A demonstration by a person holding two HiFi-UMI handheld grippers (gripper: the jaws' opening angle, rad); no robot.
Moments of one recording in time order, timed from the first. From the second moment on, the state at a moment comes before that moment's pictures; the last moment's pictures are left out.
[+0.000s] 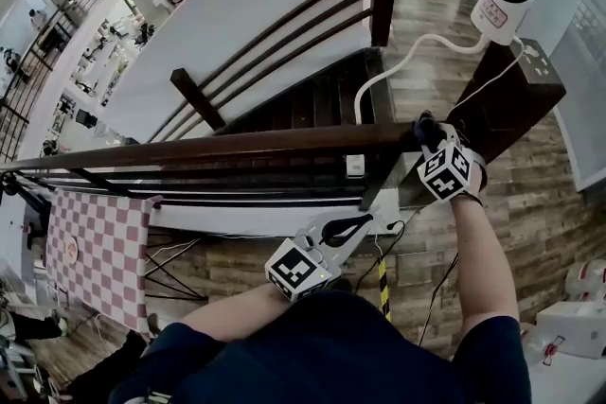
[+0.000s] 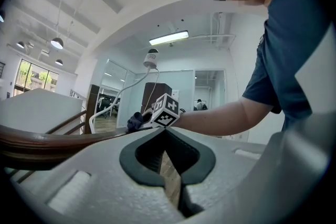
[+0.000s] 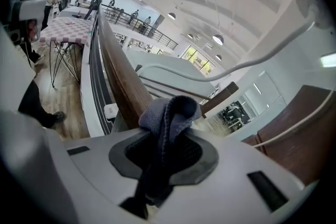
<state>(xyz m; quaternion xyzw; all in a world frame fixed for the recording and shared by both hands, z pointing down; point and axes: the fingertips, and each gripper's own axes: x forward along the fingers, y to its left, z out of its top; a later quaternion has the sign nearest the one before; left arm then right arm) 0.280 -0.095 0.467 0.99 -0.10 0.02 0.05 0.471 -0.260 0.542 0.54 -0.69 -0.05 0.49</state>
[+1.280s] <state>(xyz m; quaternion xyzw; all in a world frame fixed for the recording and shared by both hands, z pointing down) 0.054 -0.152 0.444 0.98 -0.20 0.00 -0.01 0.106 -0.188 0.505 0.43 -0.84 -0.06 0.32</state>
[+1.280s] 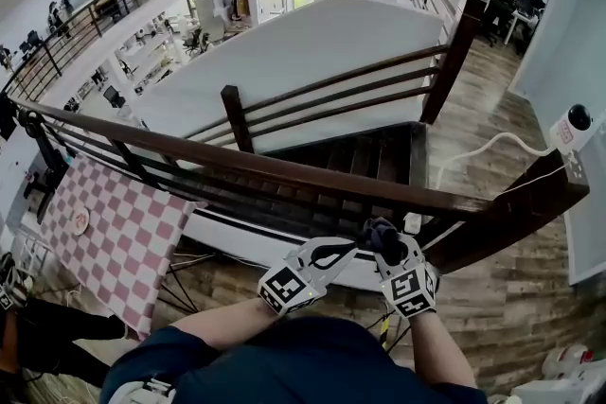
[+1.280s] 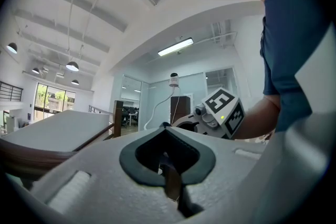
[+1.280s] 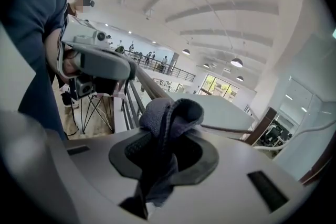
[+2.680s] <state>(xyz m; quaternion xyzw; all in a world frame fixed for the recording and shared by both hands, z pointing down) 0.051 -0.106 0.448 0.99 -0.13 -0.01 0.02 0.058 -0.120 0.482 0.47 -0.87 0.06 0.14</state>
